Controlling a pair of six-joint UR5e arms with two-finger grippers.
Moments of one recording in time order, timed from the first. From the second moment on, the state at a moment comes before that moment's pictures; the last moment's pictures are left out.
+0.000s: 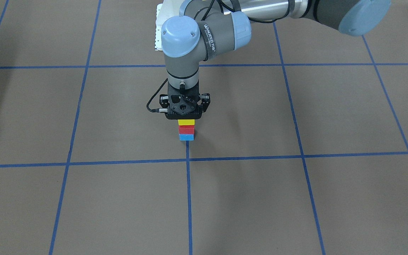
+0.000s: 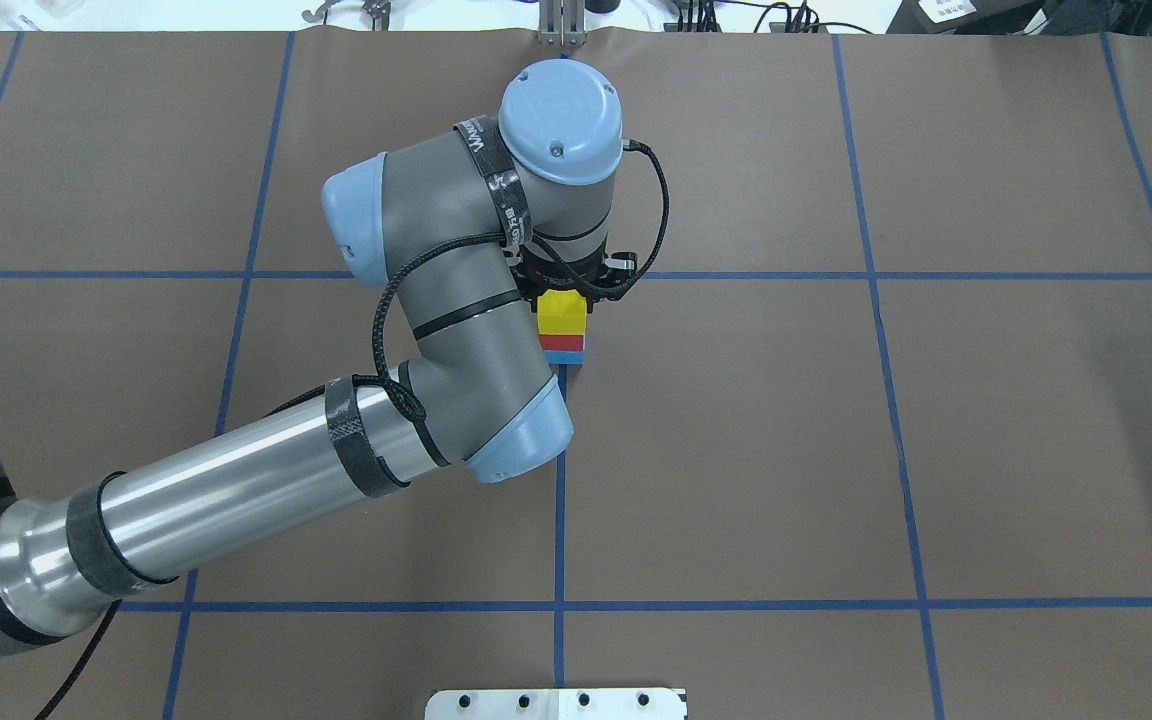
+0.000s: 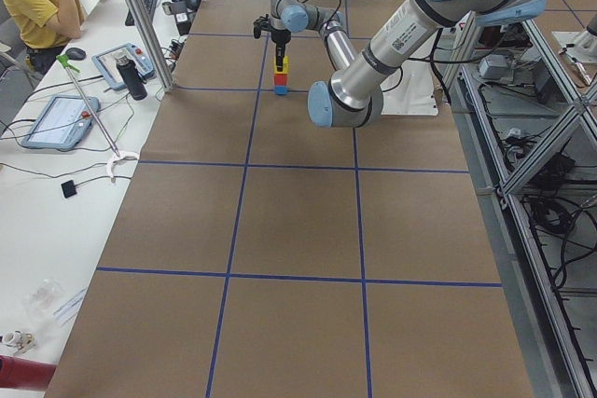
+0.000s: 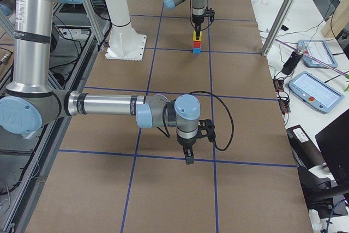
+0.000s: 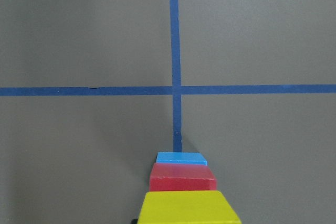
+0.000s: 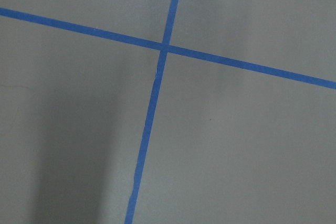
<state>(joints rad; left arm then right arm) -0.58 -2.59 -1.40 -1.46 -1.90 -1.13 1.53 -1.72 1.73 -1.48 2.25 -0.11</state>
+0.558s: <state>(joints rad) -0.59 -2.59 -1.39 -1.47 -1.89 -1.10 1.53 -1.72 1.73 -1.49 2.25 -0.11</state>
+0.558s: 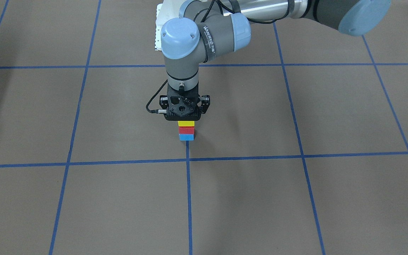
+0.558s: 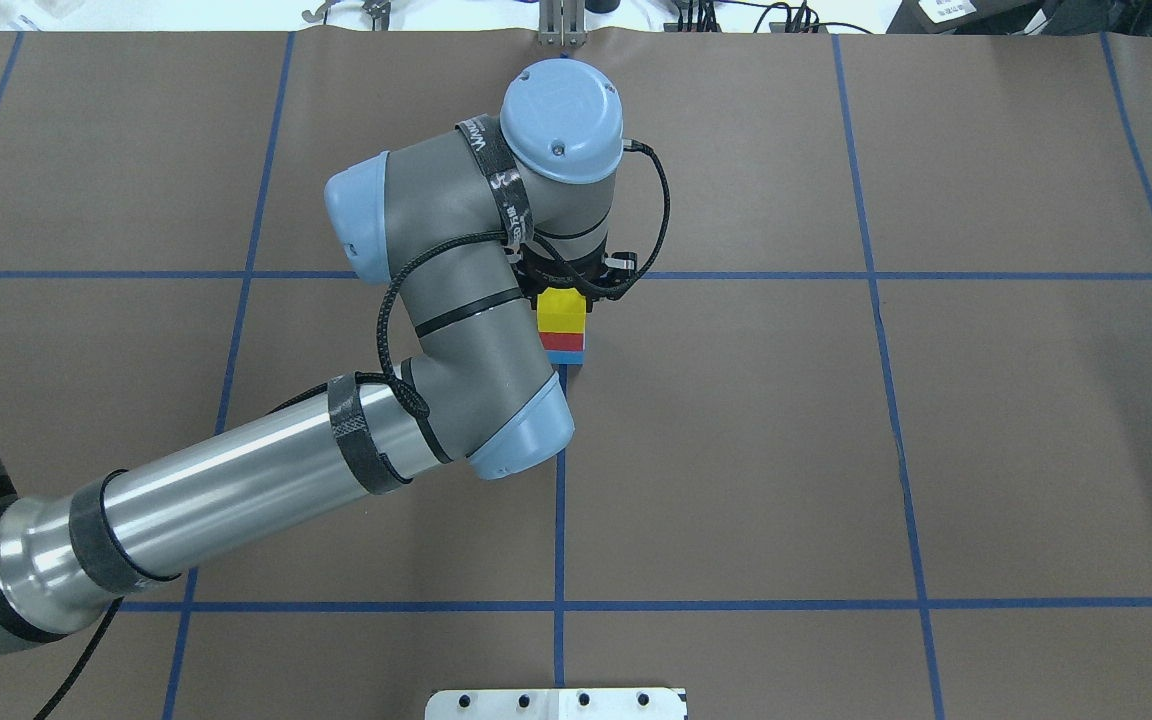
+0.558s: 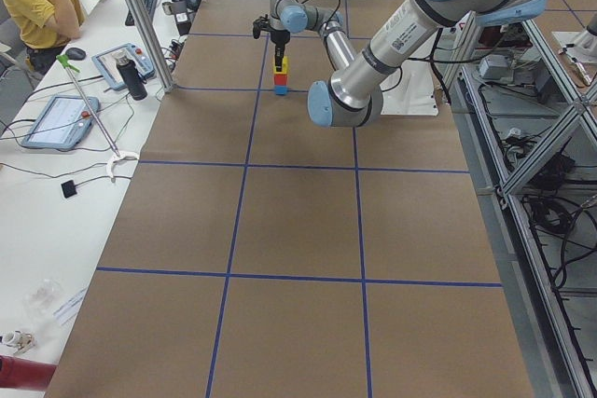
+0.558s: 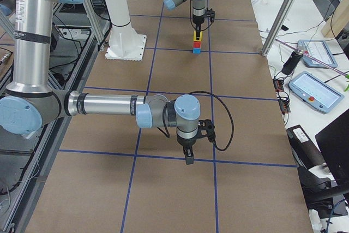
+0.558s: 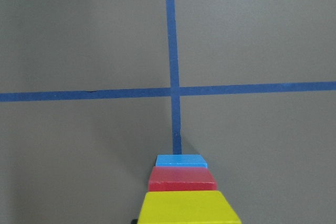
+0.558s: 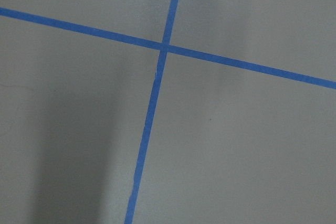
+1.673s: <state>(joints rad) -0.59 -2.59 -1.36 -1.51 -1.90 -1.08 1.53 -1.72 1.72 -1.48 2.25 -0.10</state>
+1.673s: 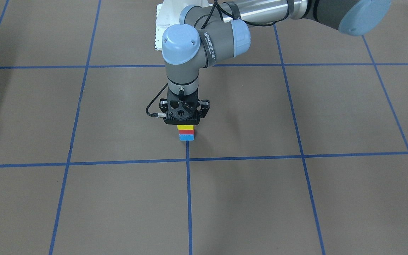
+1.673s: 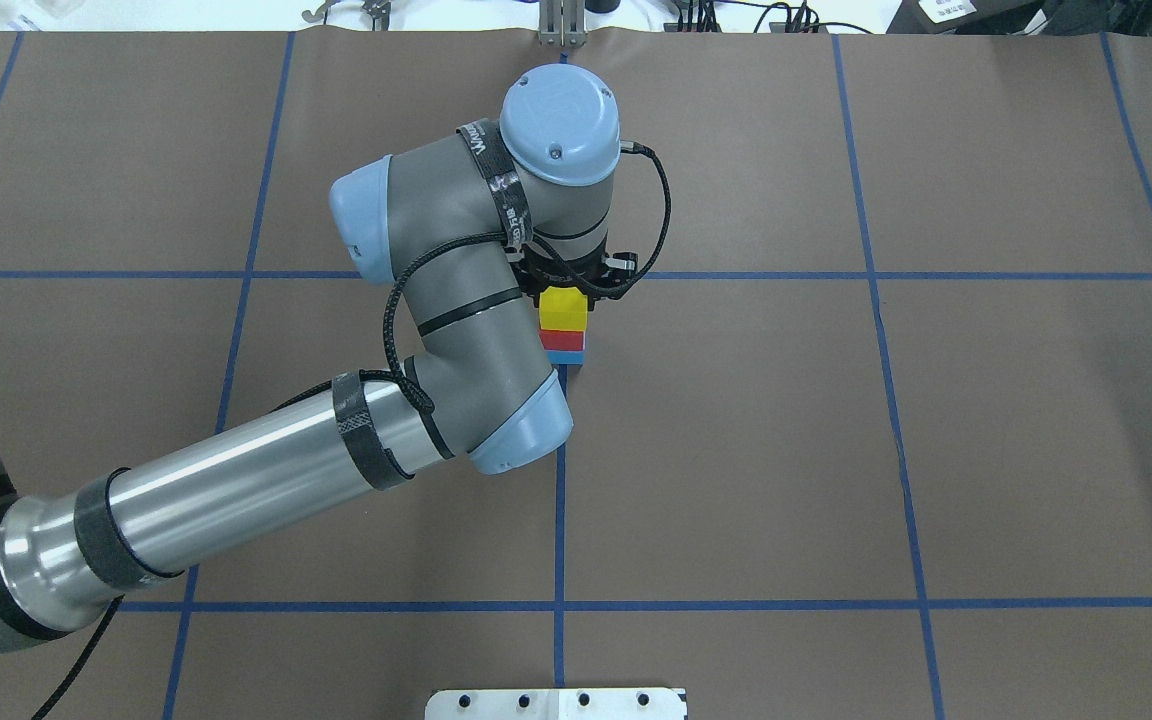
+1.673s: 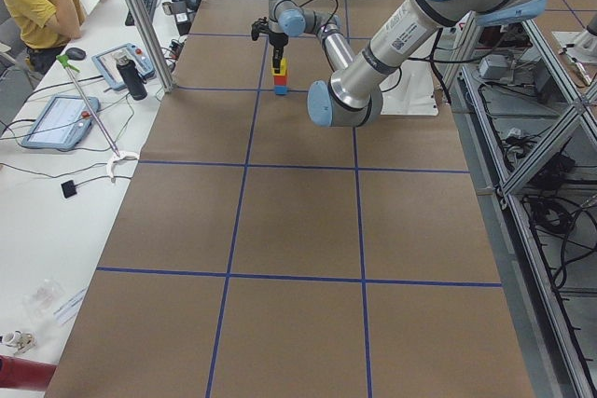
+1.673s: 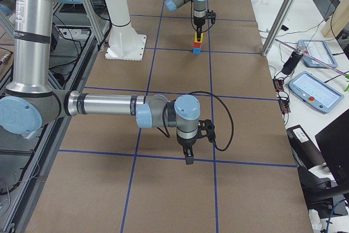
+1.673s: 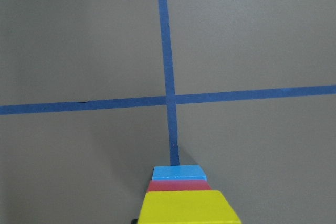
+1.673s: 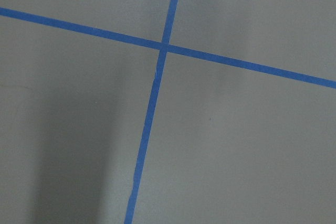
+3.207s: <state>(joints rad) -0.59 -2.59 -1.39 -1.51 -1.90 -1.08 1.53 -1.72 1.72 -1.48 2.25 -0.11</state>
